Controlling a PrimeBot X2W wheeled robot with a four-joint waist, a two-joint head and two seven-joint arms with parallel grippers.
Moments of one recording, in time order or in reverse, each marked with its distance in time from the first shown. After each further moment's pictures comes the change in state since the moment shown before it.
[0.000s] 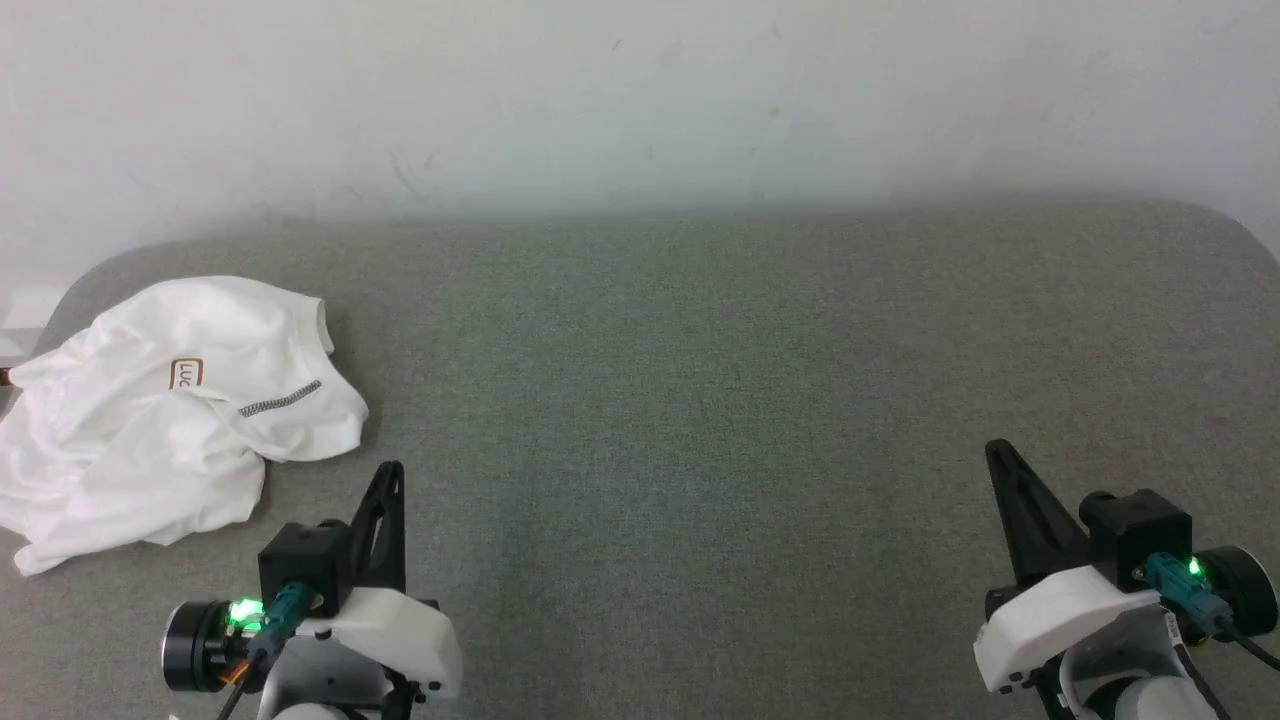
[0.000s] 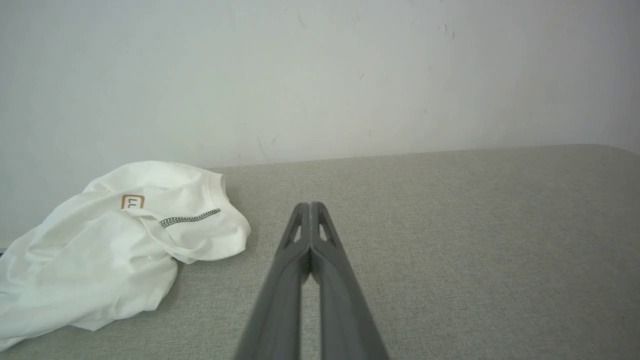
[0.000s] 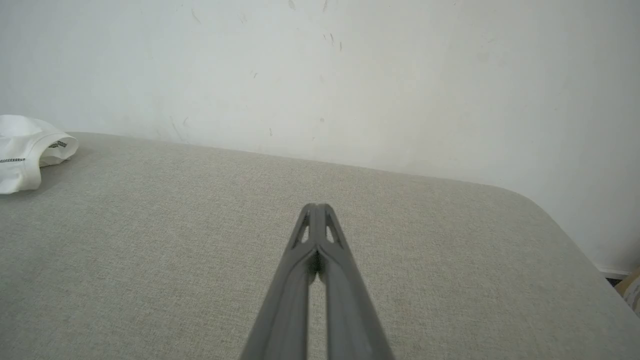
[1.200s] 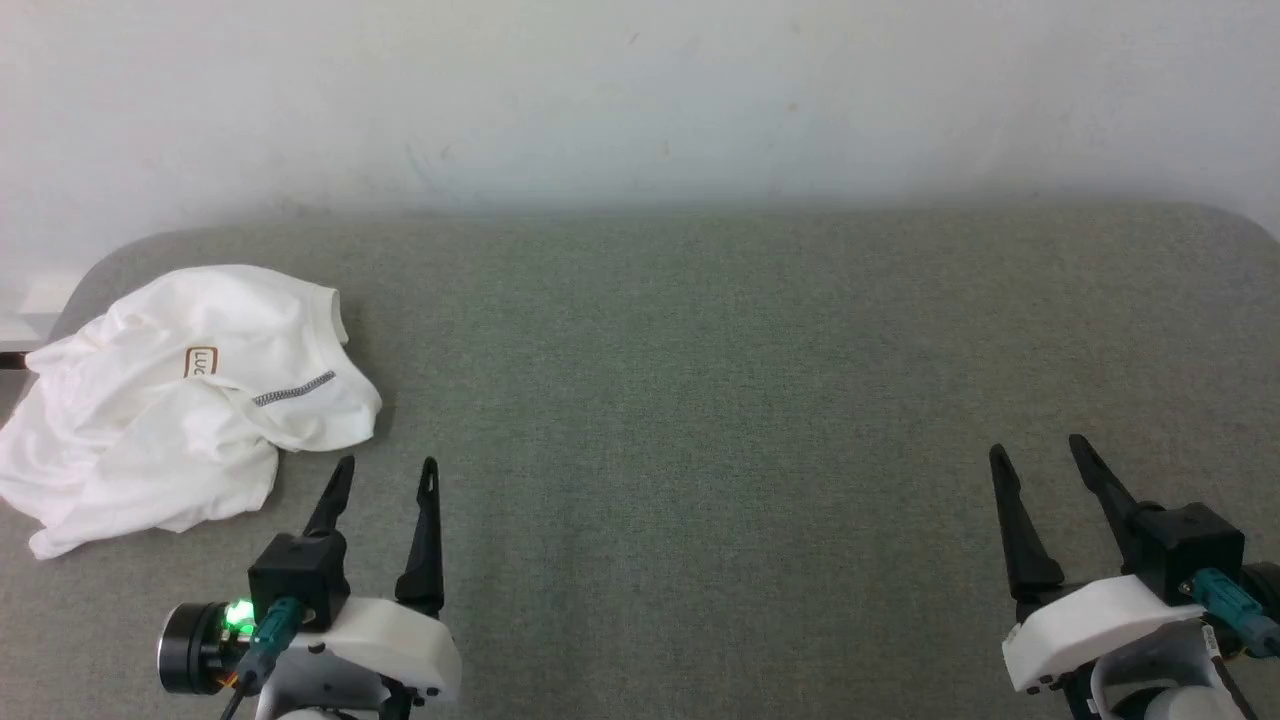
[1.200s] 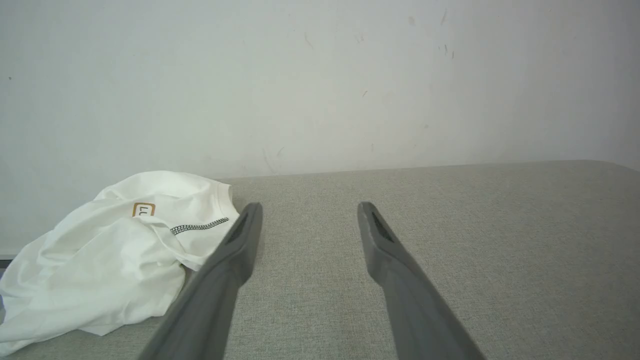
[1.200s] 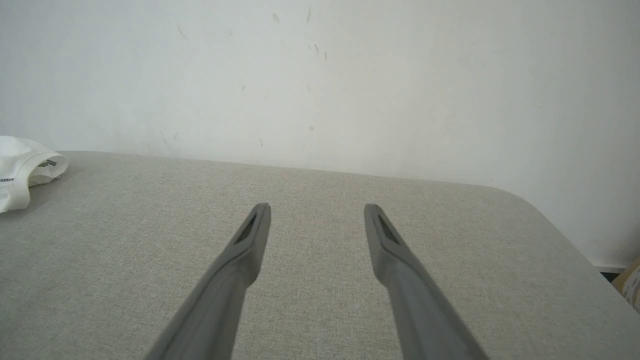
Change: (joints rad) left arm 0.013 0.000 0.000 -0.018 -0.010 -0.010 -0.055; right arm 0.017 -0.001 -0.052 0.000 0.031 0.000 -0.054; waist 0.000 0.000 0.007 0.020
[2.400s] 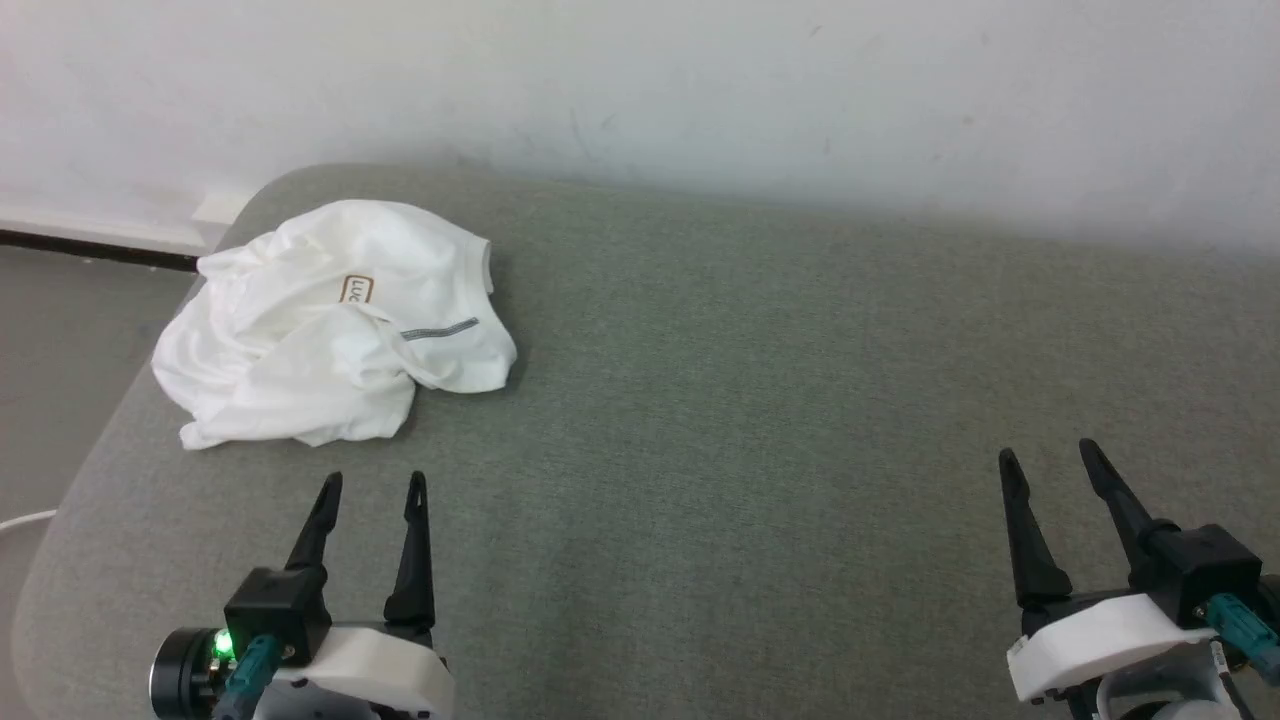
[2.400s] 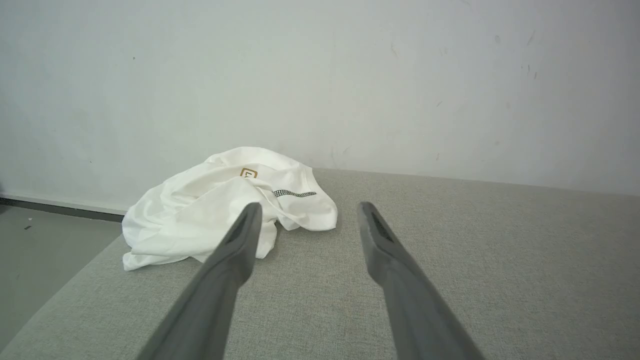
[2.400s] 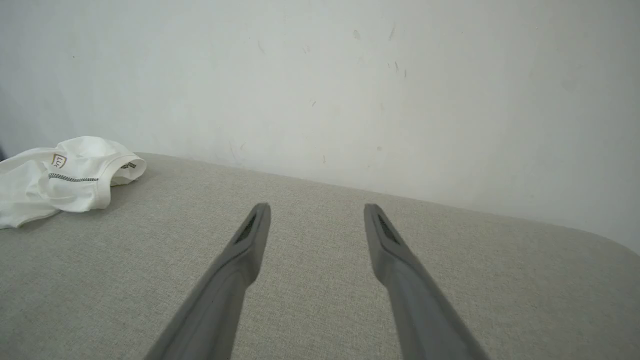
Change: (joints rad) left arm 0.042 0.000 0.008 -0.011 -0.046 0.000 -0.072; right arm 0.022 0.000 -0.007 -0.003 0.007 0.000 -0.072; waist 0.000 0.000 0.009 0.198
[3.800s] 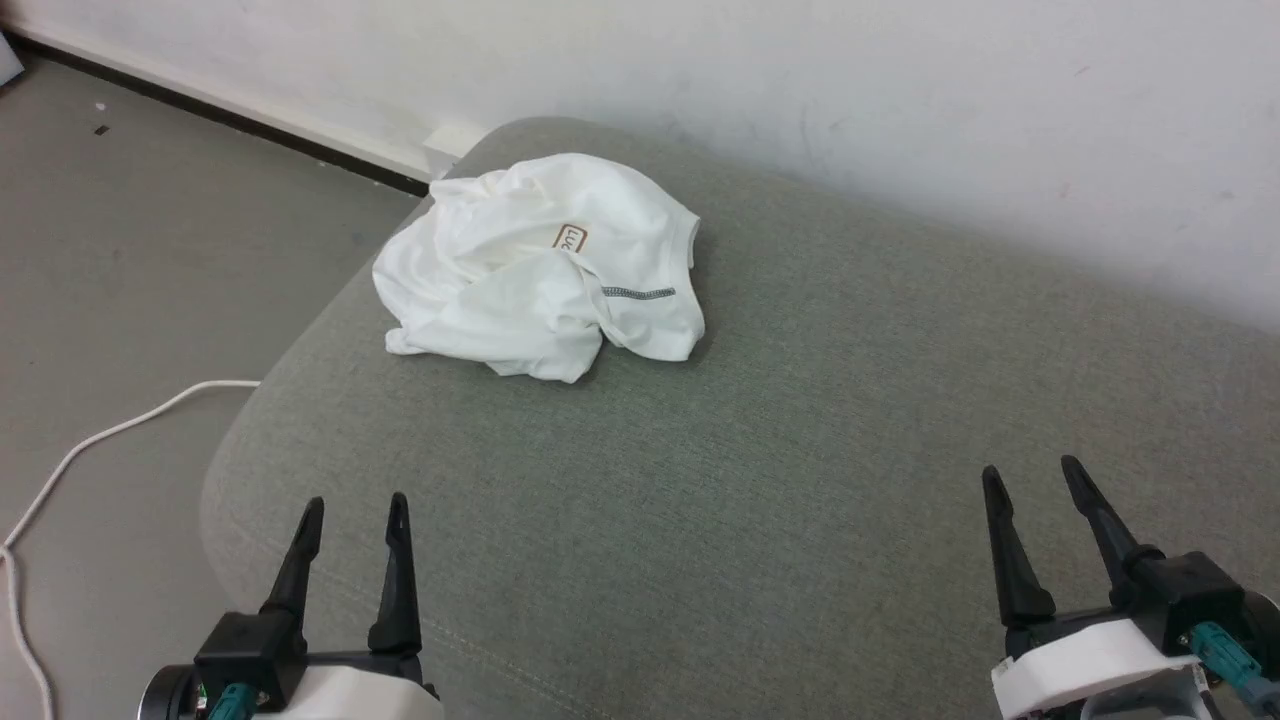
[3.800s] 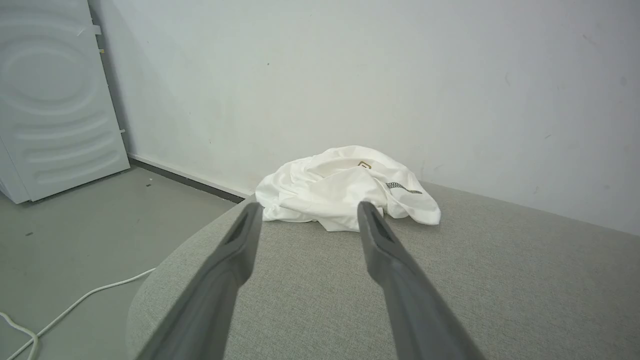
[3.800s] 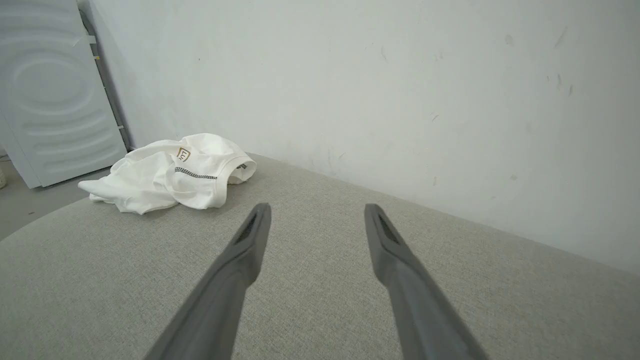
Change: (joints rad) left arm 0.055 0.000 0.011 -0.011 -0.056 0.000 -0.087; right arm 0.016 0.000 0.028 0.046 0.008 0.000 -0.089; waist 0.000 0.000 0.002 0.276
